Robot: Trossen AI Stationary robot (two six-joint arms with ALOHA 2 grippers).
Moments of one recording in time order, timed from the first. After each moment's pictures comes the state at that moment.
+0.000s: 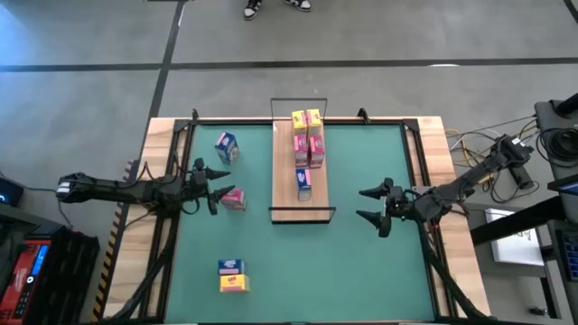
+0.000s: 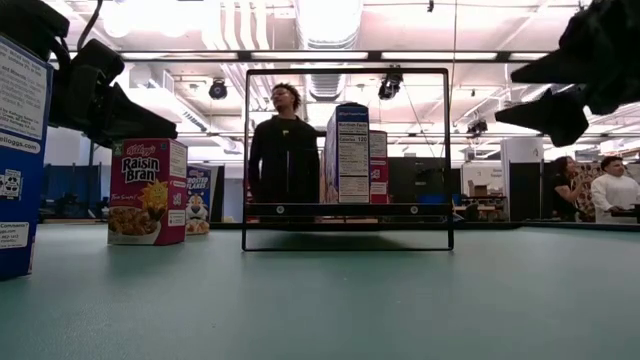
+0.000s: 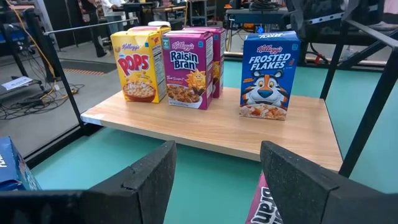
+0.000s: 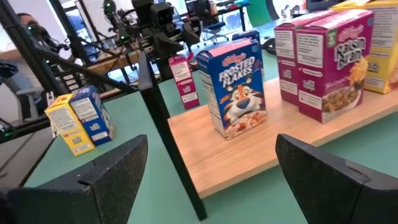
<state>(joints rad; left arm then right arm) -0.05 0.27 0.03 0.07 -0.43 -0.05 0.54 0.64 0.06 0.45 0.73 0.38</state>
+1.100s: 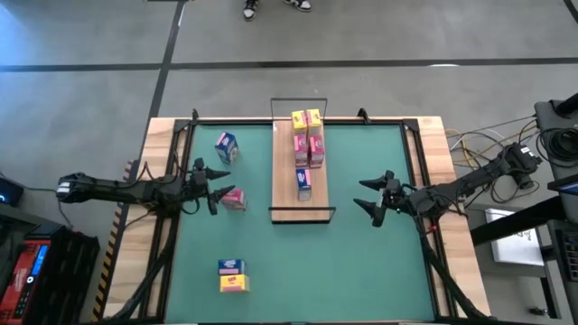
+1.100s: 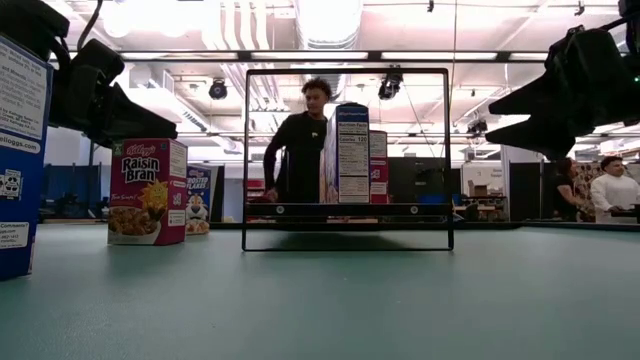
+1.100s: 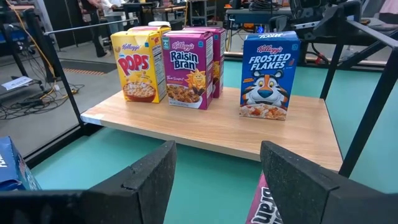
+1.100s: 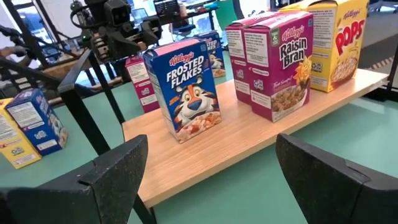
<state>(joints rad) -0.05 0.27 0.03 0.07 -0.43 -0.05 0.37 0.65 0.01 0.47 0.68 0.34</state>
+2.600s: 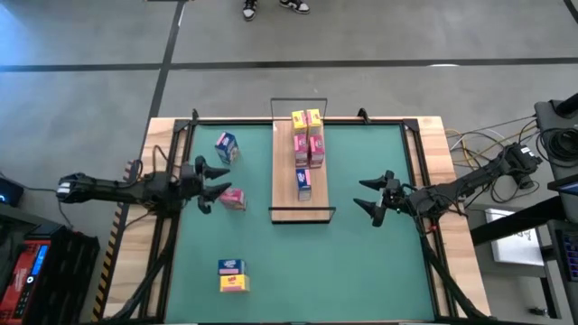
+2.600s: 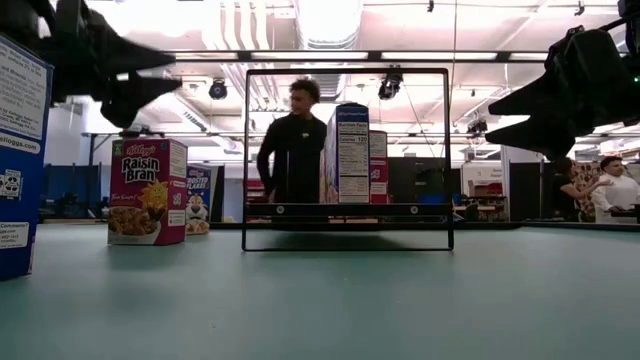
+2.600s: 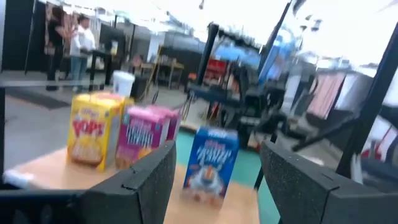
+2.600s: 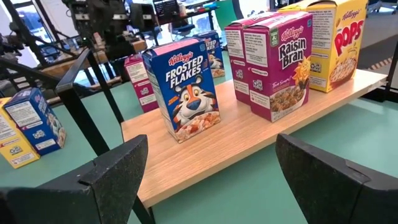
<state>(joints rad) -0.05 0.26 0.03 0.39 -0.30 -0.19 0.37 0.65 0.01 0.47 0.68 0.34</state>
